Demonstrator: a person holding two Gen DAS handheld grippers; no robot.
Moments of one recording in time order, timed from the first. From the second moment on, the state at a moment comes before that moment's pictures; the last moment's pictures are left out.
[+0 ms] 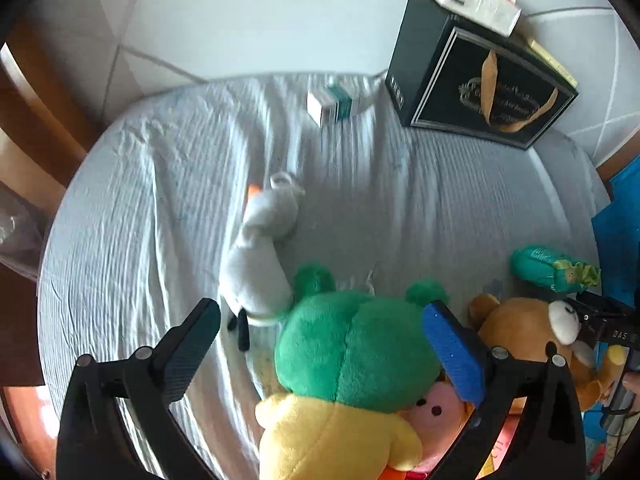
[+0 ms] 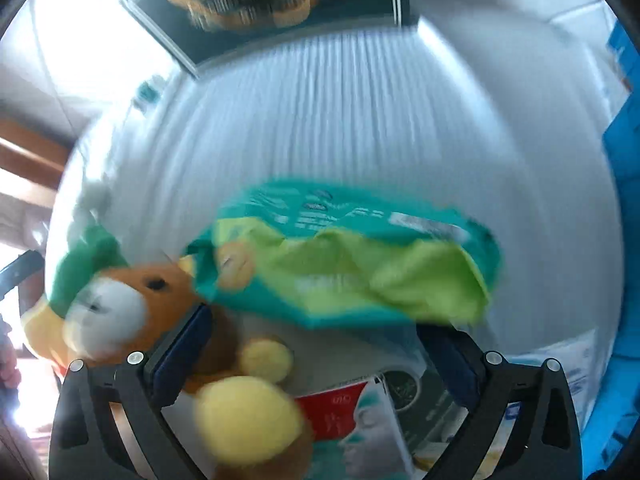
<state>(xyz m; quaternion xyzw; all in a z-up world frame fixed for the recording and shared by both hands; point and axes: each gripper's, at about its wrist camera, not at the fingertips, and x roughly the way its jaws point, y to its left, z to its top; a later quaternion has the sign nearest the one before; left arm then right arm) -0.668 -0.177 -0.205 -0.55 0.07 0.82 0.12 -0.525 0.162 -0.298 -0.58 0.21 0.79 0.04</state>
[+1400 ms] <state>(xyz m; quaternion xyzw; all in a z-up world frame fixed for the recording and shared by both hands) -0.813 -0.101 -0.289 -0.52 0.08 0.85 0.06 -0.621 0.232 -0.345 -0.54 0.20 0.81 0.12</state>
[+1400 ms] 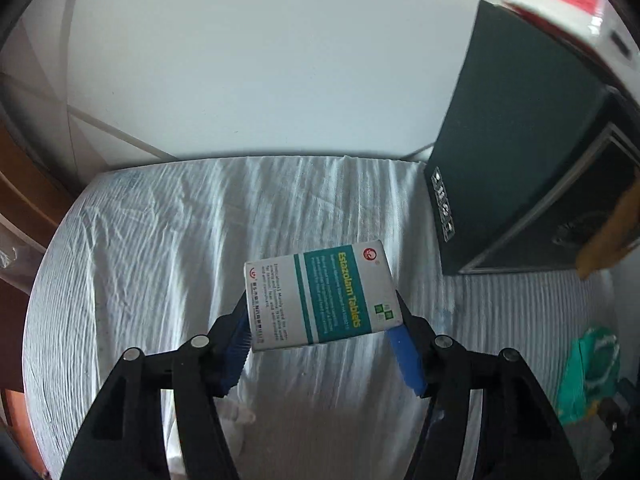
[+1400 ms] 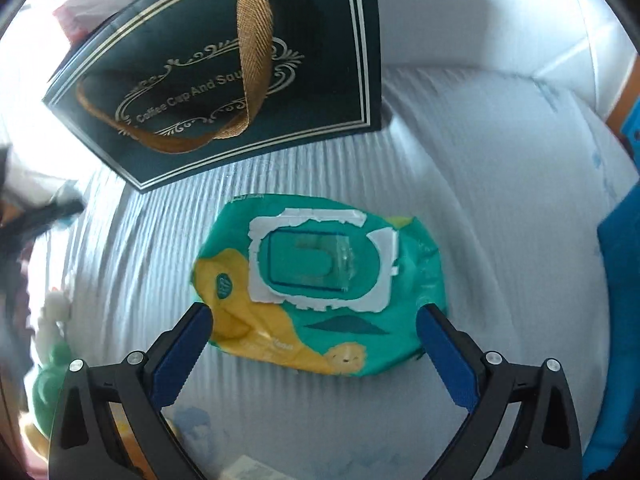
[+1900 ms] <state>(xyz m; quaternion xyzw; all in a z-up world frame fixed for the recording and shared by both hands) -0.726 -0.046 -0.264 -0.50 0.11 0.84 0.18 -0.604 0.284 -0.348 -0.52 0.26 0.80 0.14</state>
